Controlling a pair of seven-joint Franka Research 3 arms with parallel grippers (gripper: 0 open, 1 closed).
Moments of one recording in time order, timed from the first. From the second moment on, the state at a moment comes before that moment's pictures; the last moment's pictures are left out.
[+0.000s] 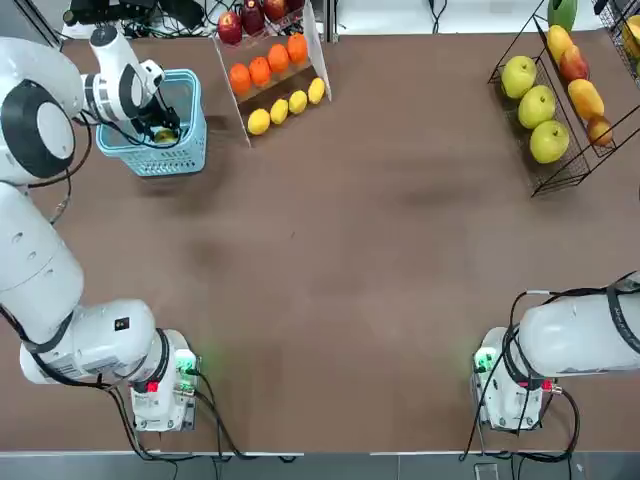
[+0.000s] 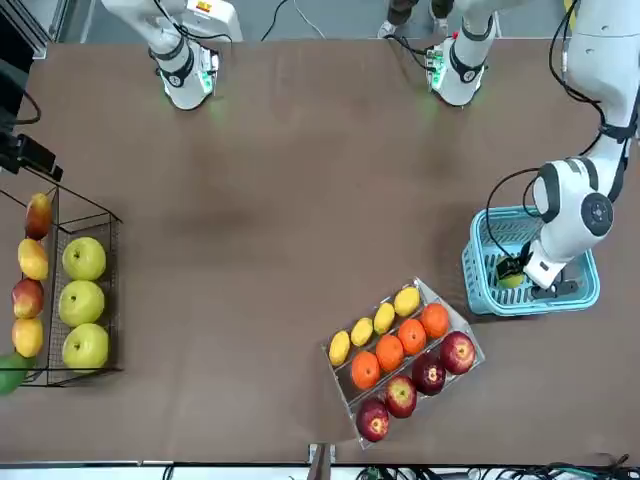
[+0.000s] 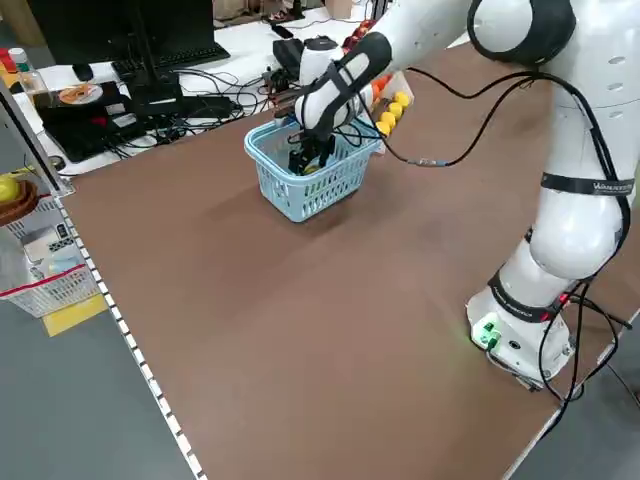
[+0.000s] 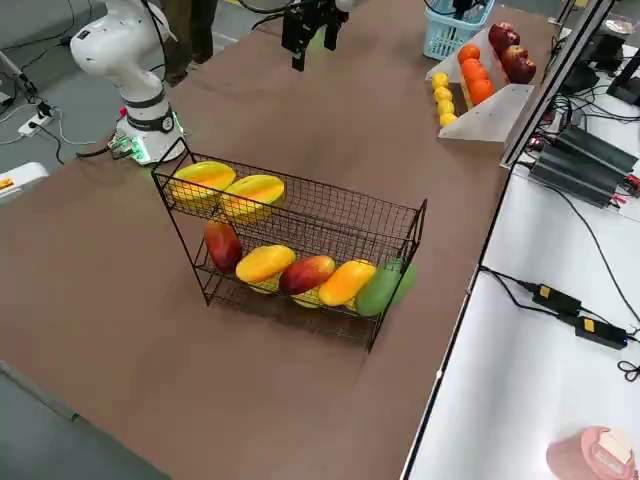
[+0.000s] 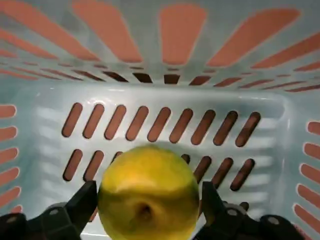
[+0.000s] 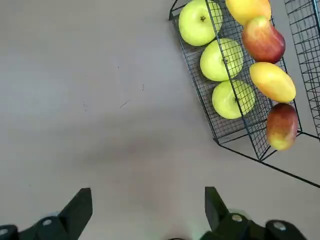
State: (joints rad) left arm 0.18 0.44 -0.06 -2.07 0.06 2.53 -0.03; right arm 0.01 0.03 -0.09 -1.46 0.02 1.44 0.09
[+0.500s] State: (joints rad) left arm 0.18 0.44 -0.06 -2.07 0.06 2.54 -0.03; right arm 0.02 0.03 -0.09 -1.46 0.03 1.44 0.08
